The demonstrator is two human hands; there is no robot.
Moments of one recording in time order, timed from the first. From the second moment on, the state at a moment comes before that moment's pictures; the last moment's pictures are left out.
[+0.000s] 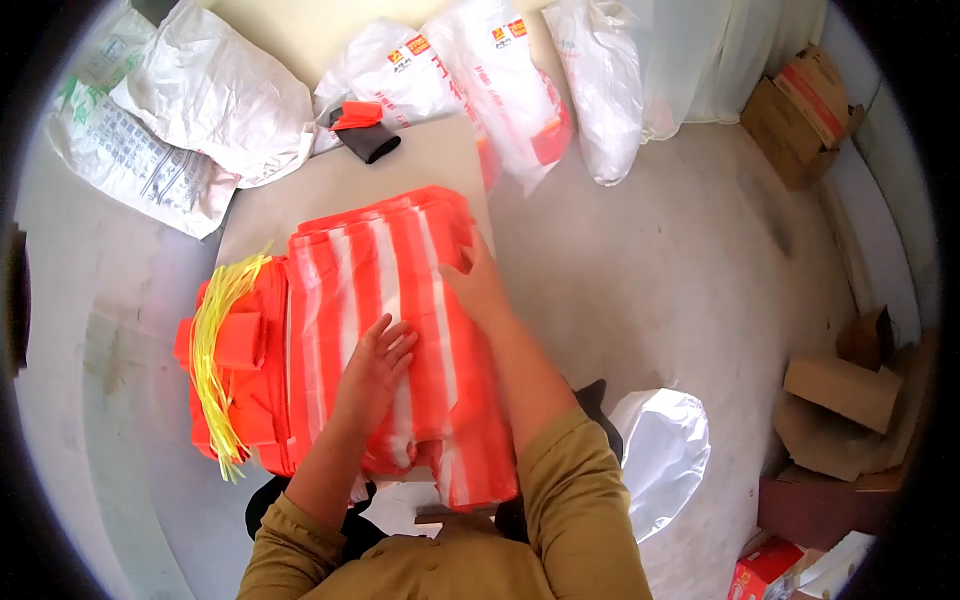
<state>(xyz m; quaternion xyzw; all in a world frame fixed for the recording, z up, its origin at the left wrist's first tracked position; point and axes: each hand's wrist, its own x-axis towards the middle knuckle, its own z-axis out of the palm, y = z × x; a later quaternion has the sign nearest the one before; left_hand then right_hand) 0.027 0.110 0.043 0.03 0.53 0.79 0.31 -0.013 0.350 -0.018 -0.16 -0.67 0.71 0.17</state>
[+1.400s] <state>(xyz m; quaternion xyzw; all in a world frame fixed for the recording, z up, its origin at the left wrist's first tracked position) -0.041 0.131 0.056 -0.05 0.43 0.84 0.32 0.011 0.303 0.046 -0.04 -0.80 0.58 0.12</state>
